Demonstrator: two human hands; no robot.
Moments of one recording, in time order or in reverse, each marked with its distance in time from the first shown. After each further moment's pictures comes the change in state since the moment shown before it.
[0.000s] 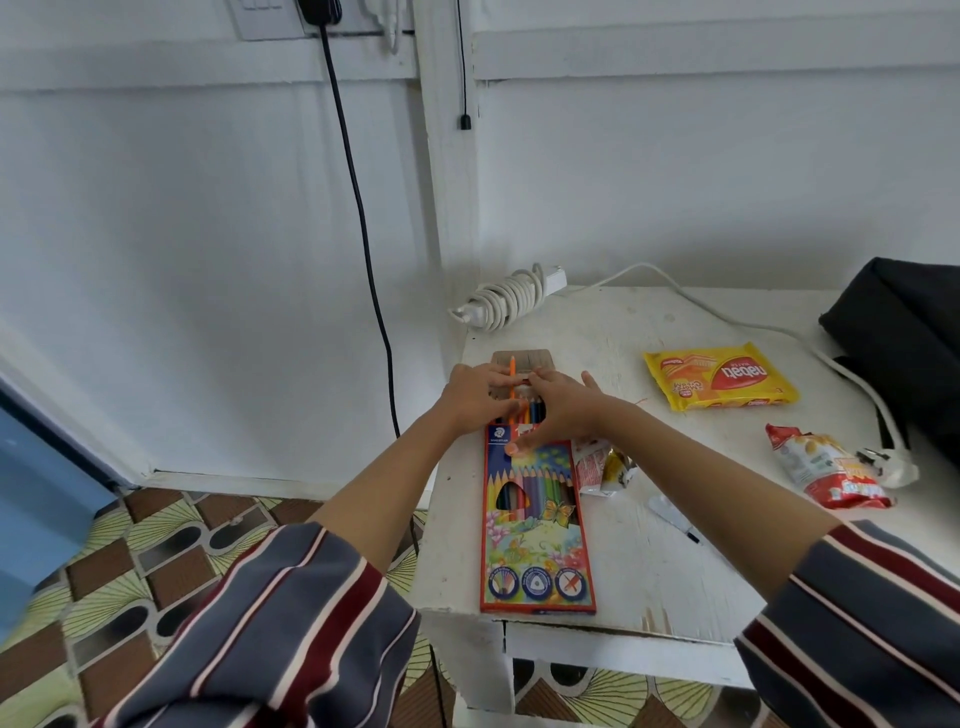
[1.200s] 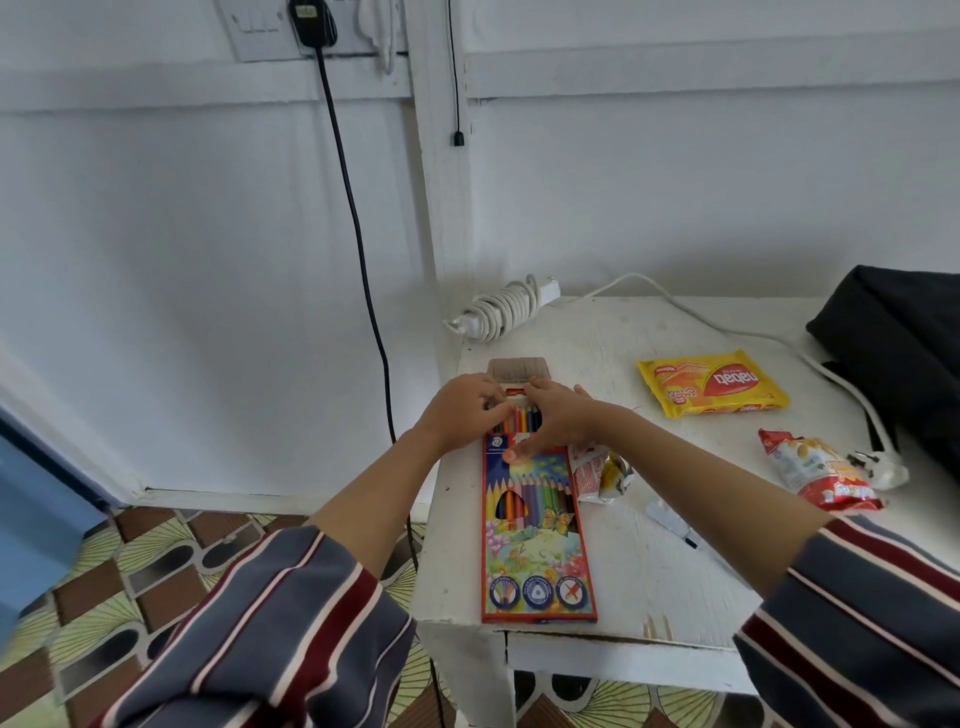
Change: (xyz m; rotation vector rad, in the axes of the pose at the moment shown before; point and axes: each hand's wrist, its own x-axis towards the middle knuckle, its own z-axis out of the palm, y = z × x) left_hand -0.014 0.001 -0.006 -0.041 0.121 0.138; right_hand 0.001 -0.004 -0.003 0.018 -0.019 -0.002
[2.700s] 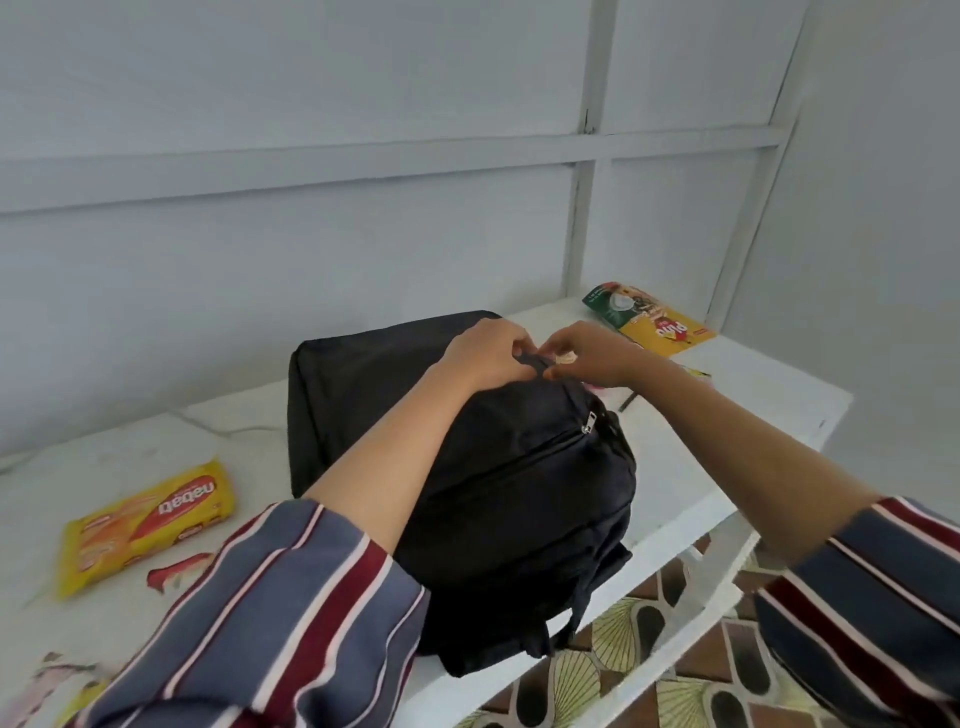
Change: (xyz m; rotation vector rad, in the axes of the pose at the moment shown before) left_hand 0.185 0.530 0.272 0.118 -0.322 0.520; right_hand -0.372 0.473 -0.113 0.135 0.577 0.435
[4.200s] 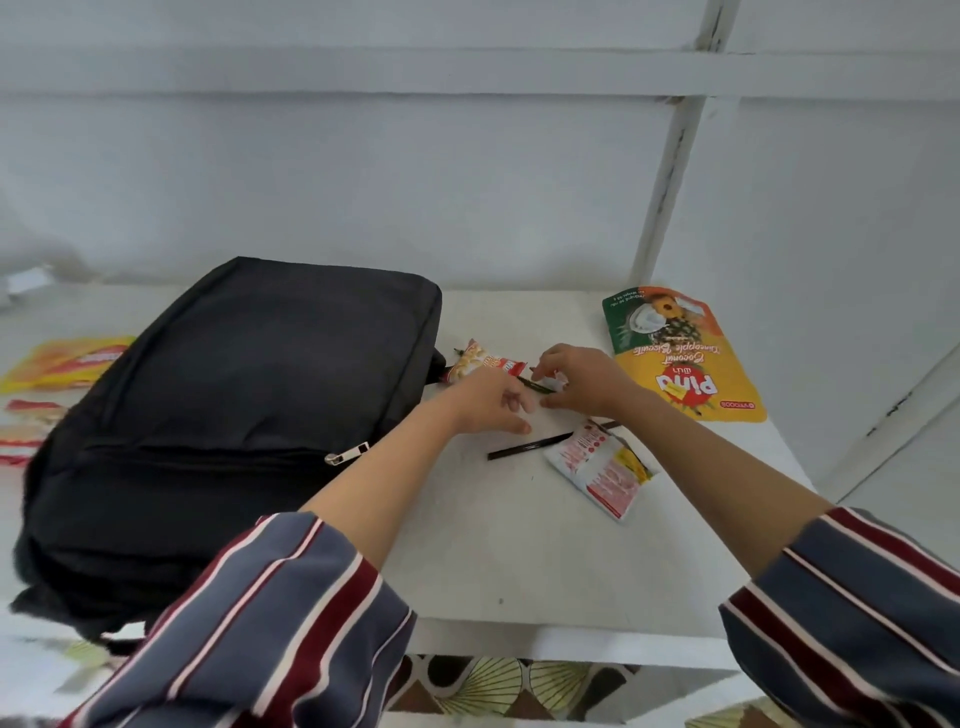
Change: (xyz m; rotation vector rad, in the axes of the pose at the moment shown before) left_hand 0.161 0.075 0.162 -0.239 -0.037 -0.562; right_hand 0.134 0.255 0.021 -0.124 -0.202 -0.571
